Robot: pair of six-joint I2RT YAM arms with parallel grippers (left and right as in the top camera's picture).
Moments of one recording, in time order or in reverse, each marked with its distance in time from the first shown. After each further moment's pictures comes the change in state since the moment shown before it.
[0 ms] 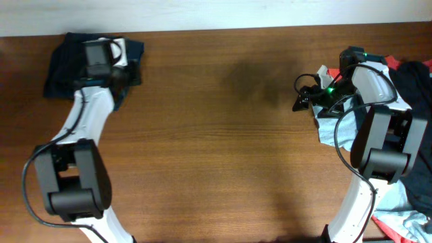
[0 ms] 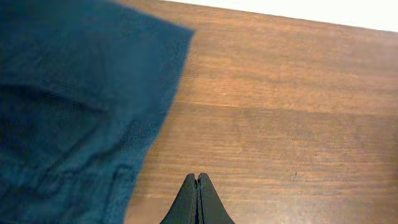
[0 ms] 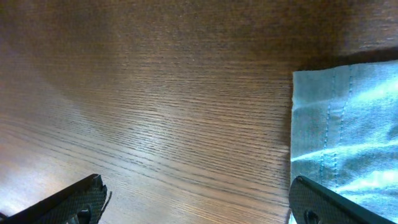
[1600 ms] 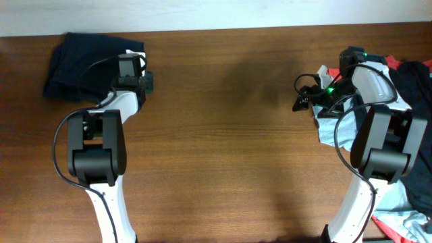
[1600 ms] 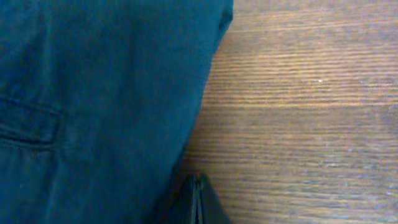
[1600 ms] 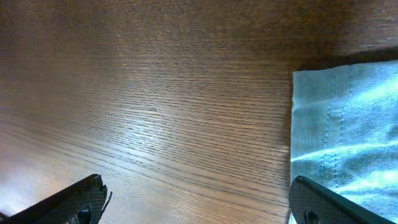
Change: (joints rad) left arm -0.053 0.318 0.003 0.349 -0.278 0.157; right arm 0.000 0.000 0.000 0.000 0.000 0.000
